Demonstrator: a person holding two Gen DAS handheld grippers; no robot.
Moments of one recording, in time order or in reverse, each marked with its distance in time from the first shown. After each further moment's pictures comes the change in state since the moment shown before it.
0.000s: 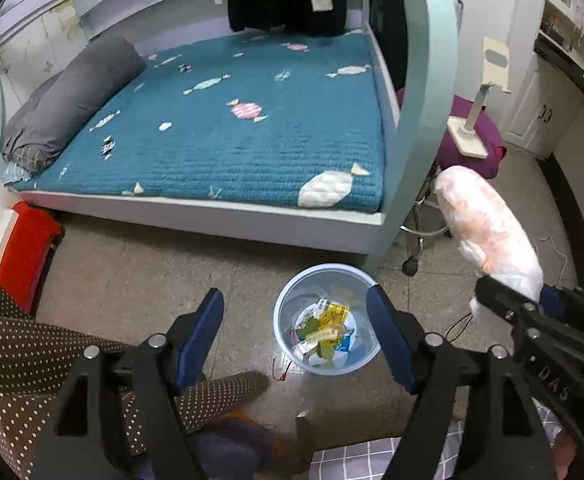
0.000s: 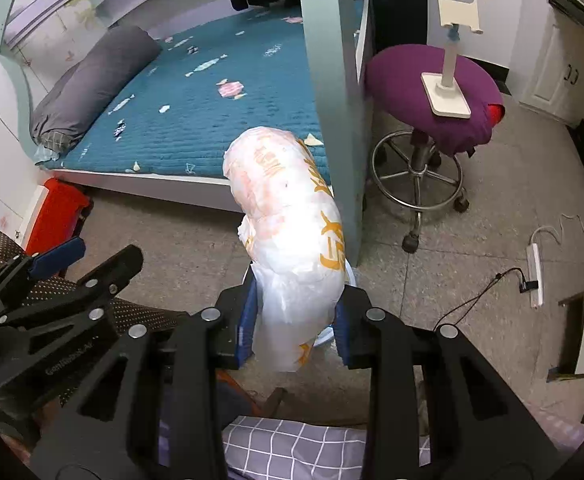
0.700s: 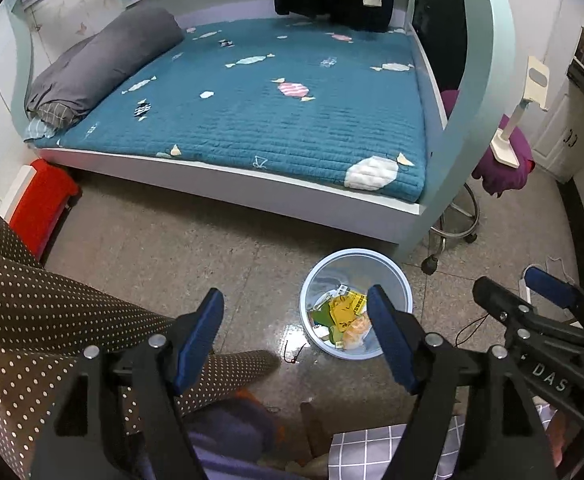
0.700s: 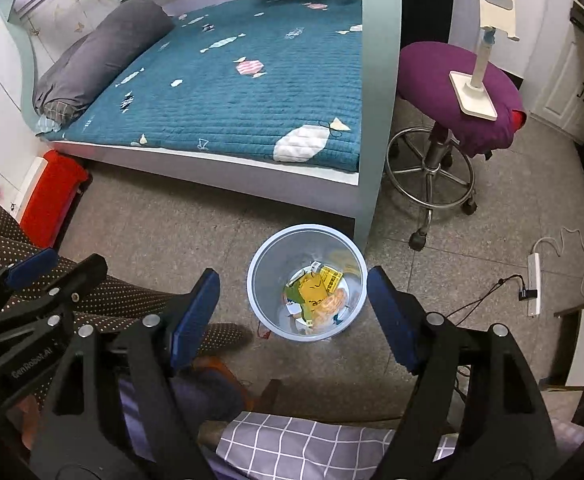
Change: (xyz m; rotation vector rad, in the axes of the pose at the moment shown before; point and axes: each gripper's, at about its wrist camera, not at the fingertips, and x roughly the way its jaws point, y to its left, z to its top) left arm -0.007 0.055 -0.027 -0.125 0.032 0.029; right arm 0.015 0.038 -0.009 -0.081 0.023 -0.016
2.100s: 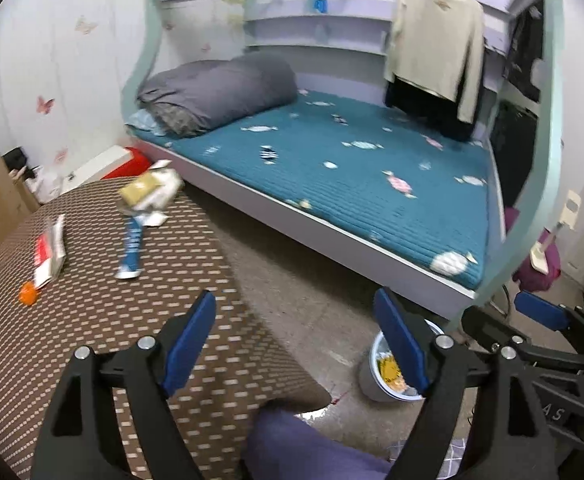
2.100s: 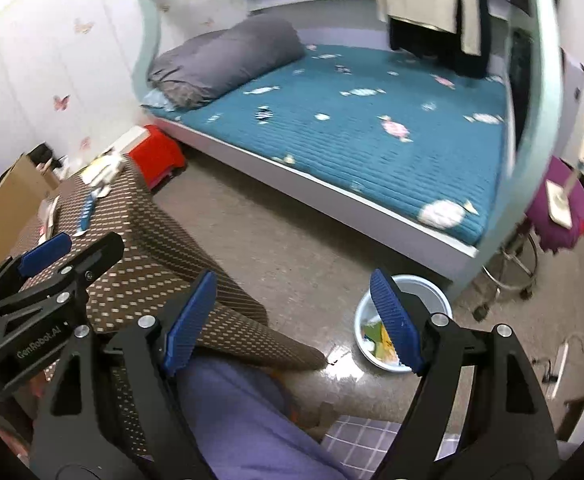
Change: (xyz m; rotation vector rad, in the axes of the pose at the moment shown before) left arm -0.157 0.162 -0.075 -0.305 -0.286 0.177; right arm -0.095 0.183 -0.031 -0.327 -0.155 0.250
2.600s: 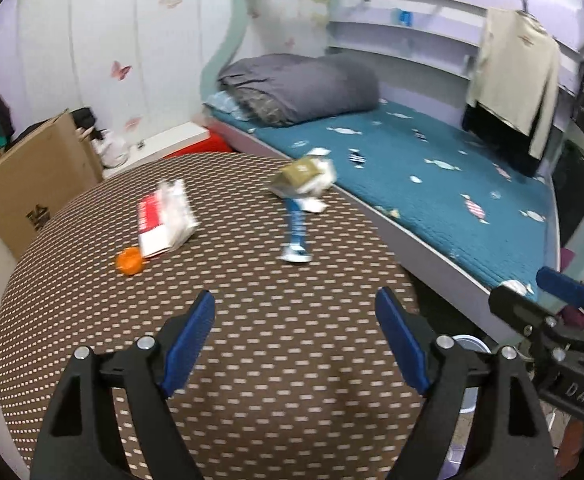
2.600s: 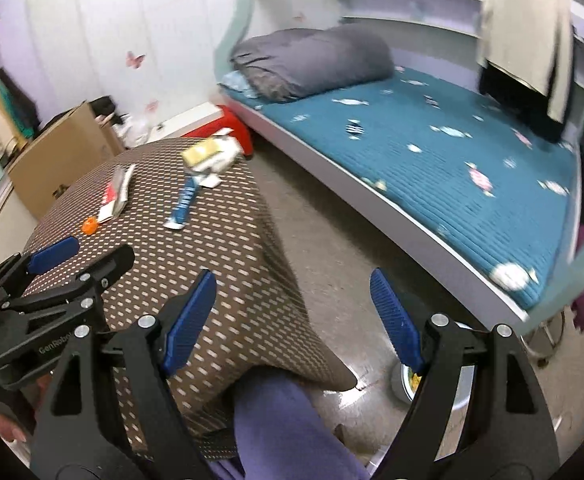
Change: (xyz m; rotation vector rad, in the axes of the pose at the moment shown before) left arm -0.021 0.127 -0.013 -0.163 0.007 0.175; right arm 0.018 0.128 0.021 -0.250 -0.009 0.155
